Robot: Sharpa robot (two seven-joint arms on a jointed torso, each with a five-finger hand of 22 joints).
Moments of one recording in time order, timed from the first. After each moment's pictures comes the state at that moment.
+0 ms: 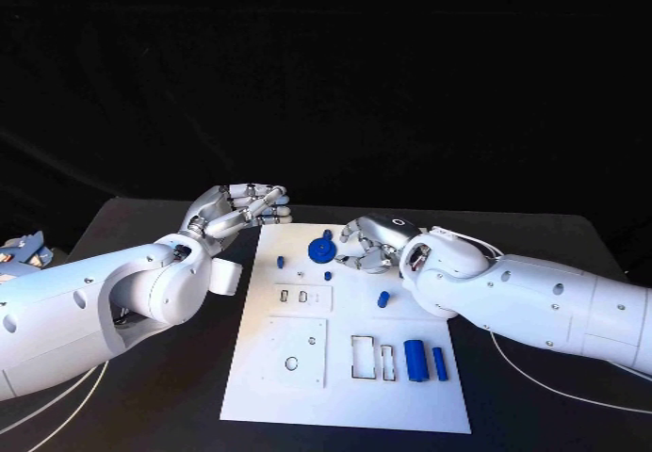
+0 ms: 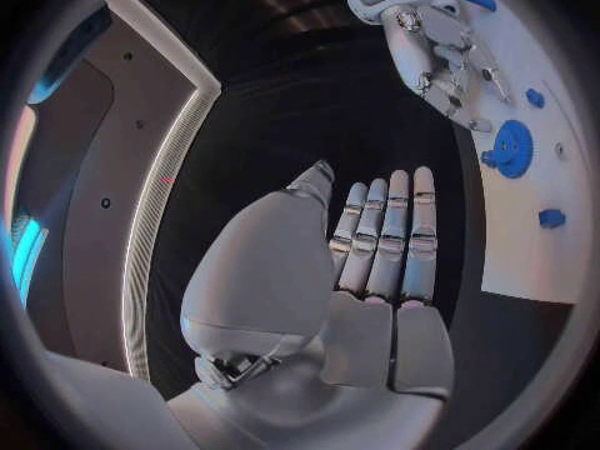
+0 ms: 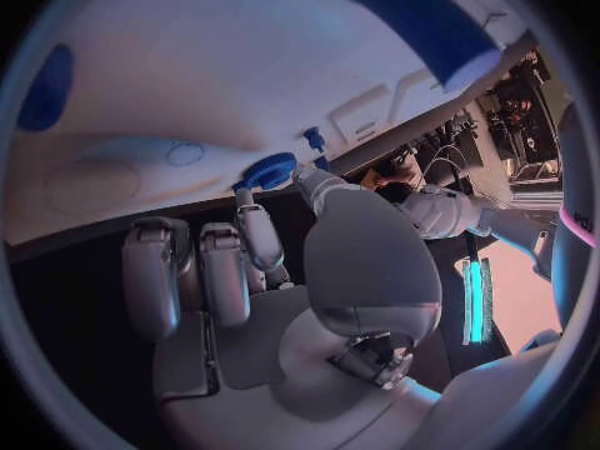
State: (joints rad) left arm 1.20 -0.96 0.02 1.64 -0.08 -0.32 0.46; left_hand 1.52 -0.06 0.15 0.28 0.17 0.86 0.22 0.24 0.16 1.01 0.18 0.07 0.07 0.94 0.15 0.26 0.27 0.18 0.87 0.26 0.31 0.08; right arm 1.27 -0.60 -0.12 1.37 -1.51 -0.41 -0.14; right_hand 1.15 -0.15 0.35 0.25 0.25 0.76 0.18 0.25 0.44 1.31 0.10 1.33 1.26 1.47 0.02 1.55 1.31 0.05 1.47 0.12 1.47 1.31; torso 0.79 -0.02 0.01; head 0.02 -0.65
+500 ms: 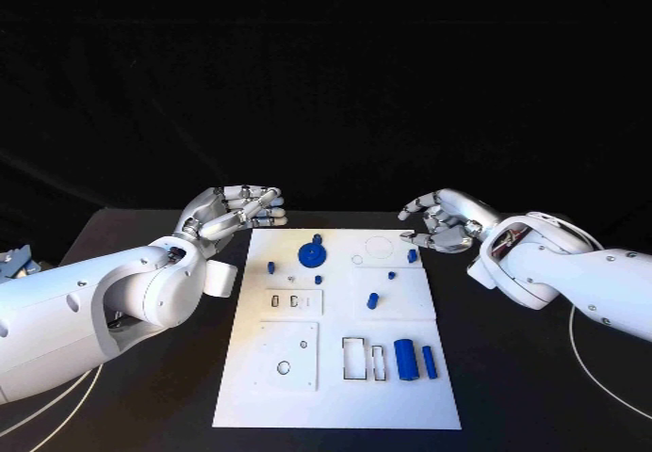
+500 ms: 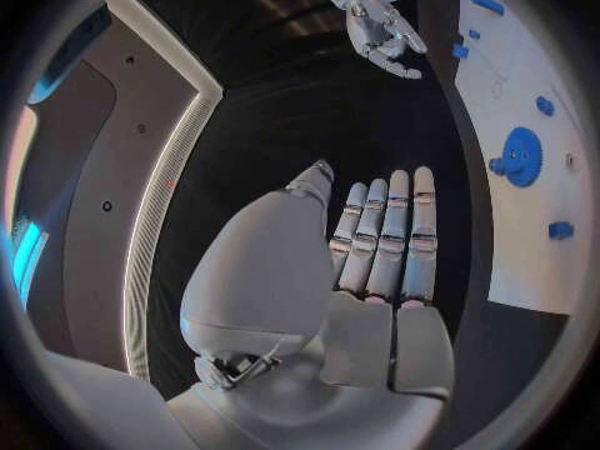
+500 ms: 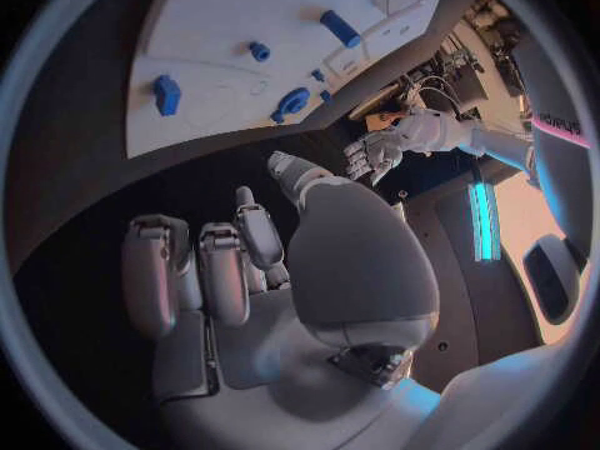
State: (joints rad) left arm 1.20 -0.97 0.02 1.64 -0.08 -0.32 0.46; left_hand 1.51 -0.06 0.15 0.28 0.17 0.86 0.22 0.24 0.15 1.01 0.19 0.07 0.07 0.94 0.15 0.26 0.27 0.18 0.87 0.26 0.31 0.08; right arm 1.33 -0.91 -0.11 1.50 -1.14 -0.42 0.08; right_hand 1.31 -0.18 0.39 0.13 0.22 0.80 0.18 0.21 0.44 1.30 0.09 1.32 1.25 1.47 0.02 1.55 1.31 0.05 1.46 0.13 1.45 1.31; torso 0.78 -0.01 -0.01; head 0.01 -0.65
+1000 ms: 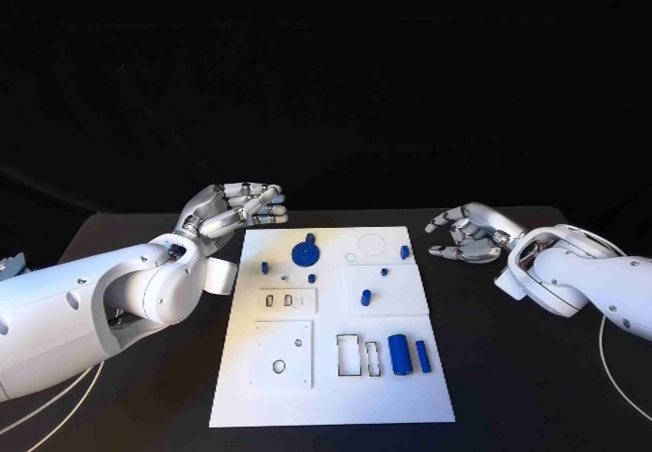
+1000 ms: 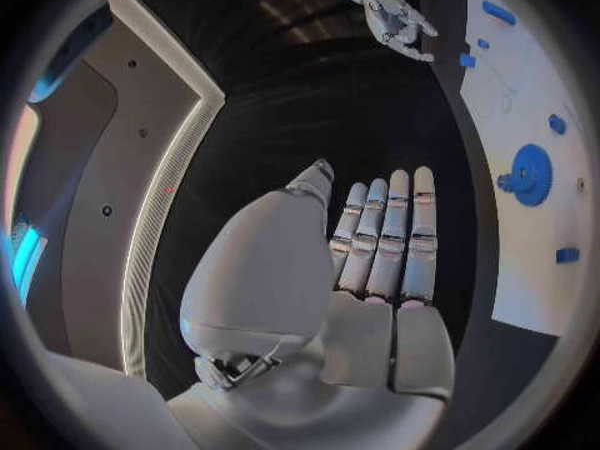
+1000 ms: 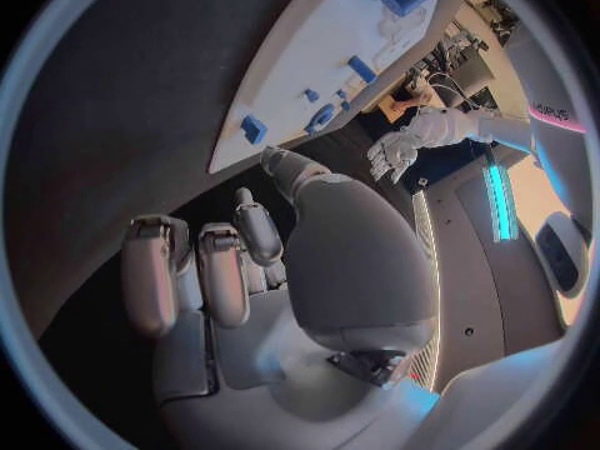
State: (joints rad) left arm 1.20 -0.96 0.02 1.63 -0.08 -0.31 0.46; left_hand 1.52 -0.07 0.15 0.28 0.17 0.86 0.22 0.24 0.15 1.01 0.19 0.07 0.07 0.94 0.15 0.26 0.27 0.18 0.87 0.26 0.31 0.08; right arm 1.27 -0.96 -0.11 1.39 -1.05 -0.34 0.15; right_hand 1.34 -0.20 0.41 0.08 0.21 0.79 0.18 0.18 0.42 1.28 0.10 1.30 1.23 1.47 0.02 1.55 1.31 0.05 1.46 0.13 1.44 1.31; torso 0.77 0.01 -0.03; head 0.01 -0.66
